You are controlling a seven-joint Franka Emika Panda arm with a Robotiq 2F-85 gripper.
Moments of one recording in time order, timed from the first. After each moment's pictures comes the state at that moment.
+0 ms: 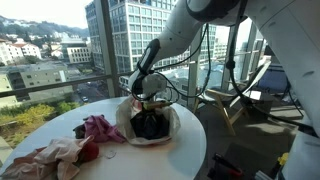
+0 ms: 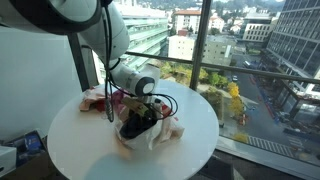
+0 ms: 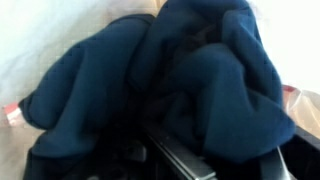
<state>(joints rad) -0.14 0.66 0.01 -1.88 0.17 2.33 0.01</state>
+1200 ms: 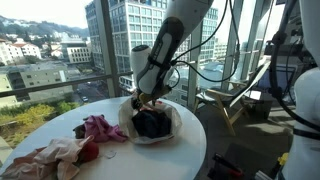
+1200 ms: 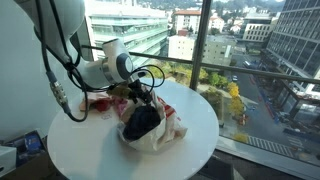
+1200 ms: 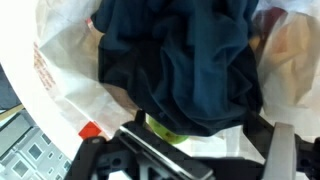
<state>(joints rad) 0.31 0.33 -0.37 -2.22 -0.41 2.78 0.58</state>
